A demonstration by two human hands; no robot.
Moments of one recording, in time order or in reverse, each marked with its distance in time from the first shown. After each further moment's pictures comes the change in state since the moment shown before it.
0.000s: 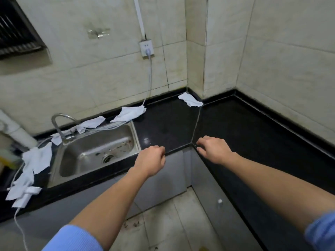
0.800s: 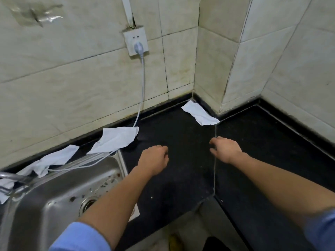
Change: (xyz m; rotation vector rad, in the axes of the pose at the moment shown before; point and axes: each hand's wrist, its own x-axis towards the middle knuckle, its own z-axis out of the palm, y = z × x) left_hand 0.340 -0.170 0.063 -0.121 -0.116 0.032; right_hand 0.340 0.113 0.067 -0.030 -0.232 0.291
